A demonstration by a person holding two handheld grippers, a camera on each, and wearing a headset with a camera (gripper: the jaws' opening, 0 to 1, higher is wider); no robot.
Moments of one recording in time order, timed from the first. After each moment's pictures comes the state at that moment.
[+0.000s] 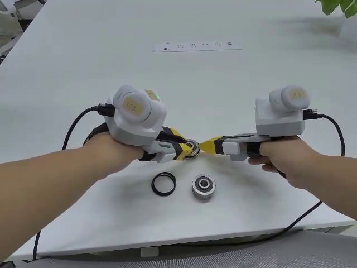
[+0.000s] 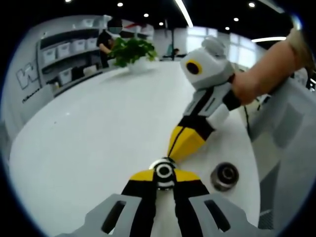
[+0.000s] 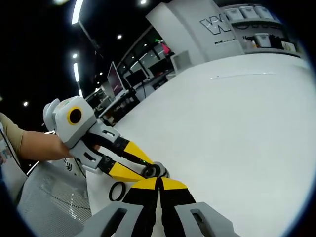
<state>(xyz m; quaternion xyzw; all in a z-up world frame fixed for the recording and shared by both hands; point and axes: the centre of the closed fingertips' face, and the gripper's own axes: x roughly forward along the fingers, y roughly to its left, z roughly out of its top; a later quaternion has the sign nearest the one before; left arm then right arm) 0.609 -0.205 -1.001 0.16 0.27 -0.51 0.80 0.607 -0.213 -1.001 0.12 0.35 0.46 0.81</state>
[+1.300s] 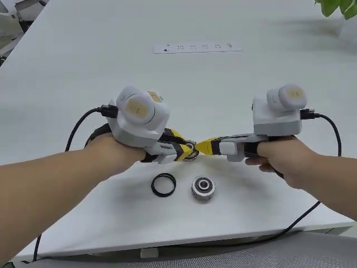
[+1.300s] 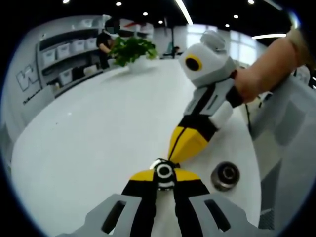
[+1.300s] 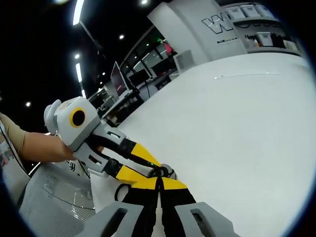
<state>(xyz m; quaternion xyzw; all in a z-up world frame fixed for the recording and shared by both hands) 0.605 -0.206 -0.999 0.18 0.27 -0.50 0.80 0.599 -0.206 -0.994 0.12 0.34 0.48 0.80</state>
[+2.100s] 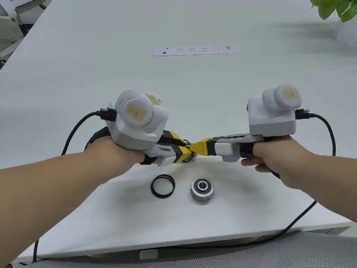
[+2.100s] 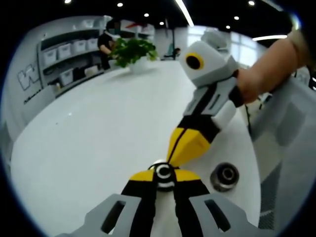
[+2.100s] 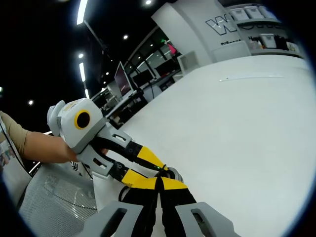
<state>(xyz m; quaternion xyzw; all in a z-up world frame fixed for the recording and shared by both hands) 0.602 -0.205 -0.996 0.17 0.26 -0.50 0.80 0.598 -0.199 -0.991 0.12 0.34 0.49 0.80</state>
